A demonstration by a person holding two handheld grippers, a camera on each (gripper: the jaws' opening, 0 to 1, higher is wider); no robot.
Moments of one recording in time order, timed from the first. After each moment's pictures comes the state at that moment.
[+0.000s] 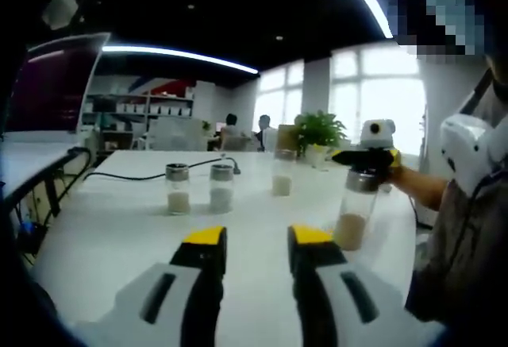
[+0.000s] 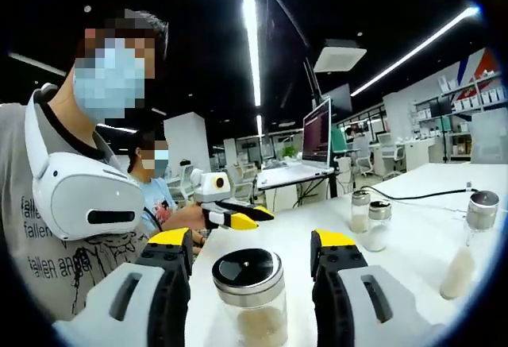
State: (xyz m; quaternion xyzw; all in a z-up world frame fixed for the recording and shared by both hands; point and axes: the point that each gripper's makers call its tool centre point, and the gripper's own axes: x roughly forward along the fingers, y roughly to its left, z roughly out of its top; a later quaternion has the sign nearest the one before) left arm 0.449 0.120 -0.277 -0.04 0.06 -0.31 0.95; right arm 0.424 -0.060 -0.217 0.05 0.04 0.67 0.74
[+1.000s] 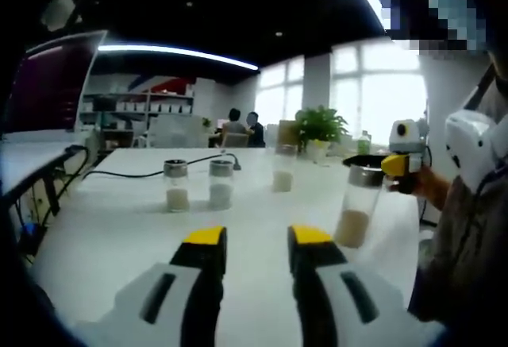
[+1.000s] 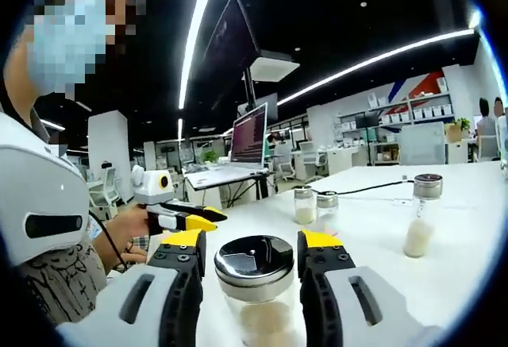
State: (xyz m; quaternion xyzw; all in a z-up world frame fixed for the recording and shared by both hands) left arm 0.454 0.117 -0.284 -0.03 0.07 -0.31 0.95; right arm 0.425 -0.052 -0.238 0.04 0.04 0.50 0.87
